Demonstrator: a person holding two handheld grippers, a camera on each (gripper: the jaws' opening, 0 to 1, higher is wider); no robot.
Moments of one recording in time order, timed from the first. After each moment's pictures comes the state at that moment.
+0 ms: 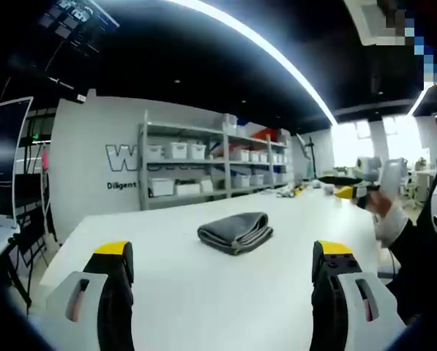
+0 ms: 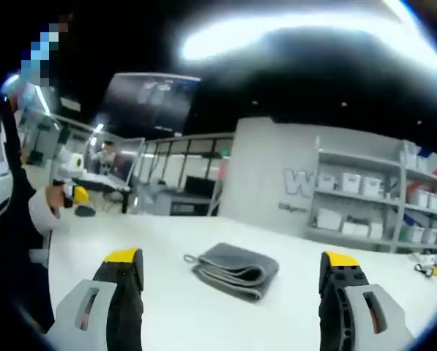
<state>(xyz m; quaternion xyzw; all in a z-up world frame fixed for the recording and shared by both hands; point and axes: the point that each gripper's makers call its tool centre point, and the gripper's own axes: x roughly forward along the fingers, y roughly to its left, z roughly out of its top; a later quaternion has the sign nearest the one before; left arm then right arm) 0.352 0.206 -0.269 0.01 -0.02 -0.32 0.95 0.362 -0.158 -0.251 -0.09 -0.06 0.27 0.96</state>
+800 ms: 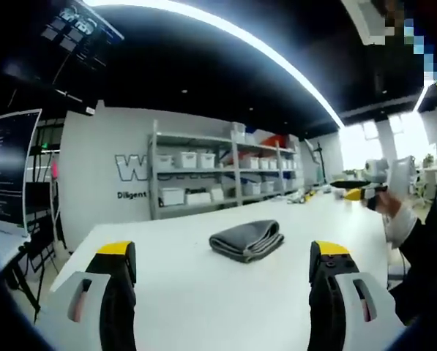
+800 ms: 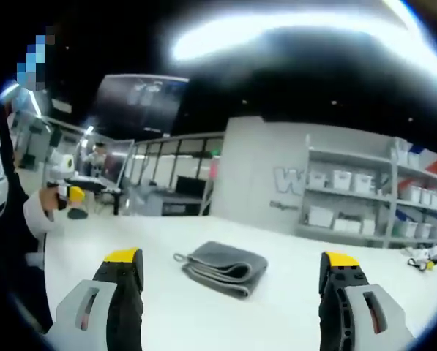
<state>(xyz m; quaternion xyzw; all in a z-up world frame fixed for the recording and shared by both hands) 0.357 0.215 -0.260 0.02 -0.05 -0.29 0.96 0.363 -0.178 -0.249 -0.08 -0.06 0.24 0.97</state>
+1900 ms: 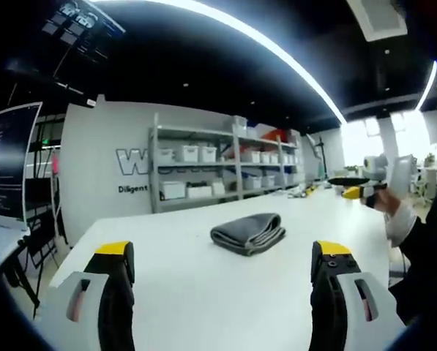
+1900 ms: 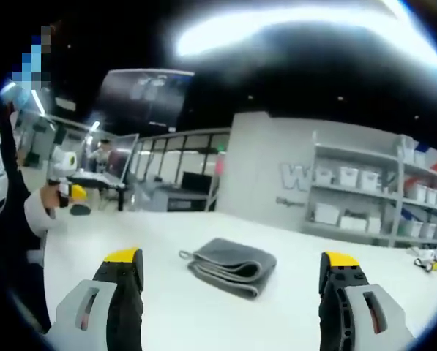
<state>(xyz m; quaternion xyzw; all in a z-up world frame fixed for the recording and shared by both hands) 0.360 0.217 -0.269 0.02 -0.03 -0.28 0.96 0.376 -0.158 -0.257 -0.09 -0.05 0.26 0.96</state>
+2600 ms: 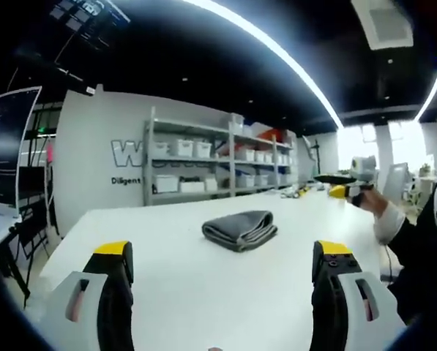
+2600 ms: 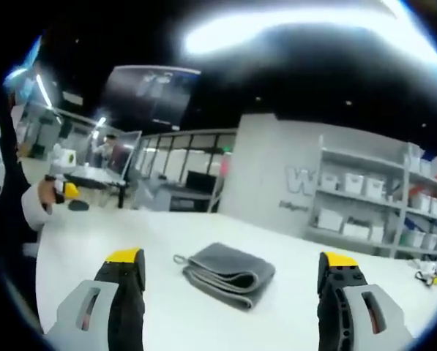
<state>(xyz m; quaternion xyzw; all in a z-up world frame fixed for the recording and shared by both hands) 0.358 0.214 -0.279 0.01 -0.01 -0.30 0.95 0.403 -0.152 -0.243 -0.11 -0.06 0.27 0.95</state>
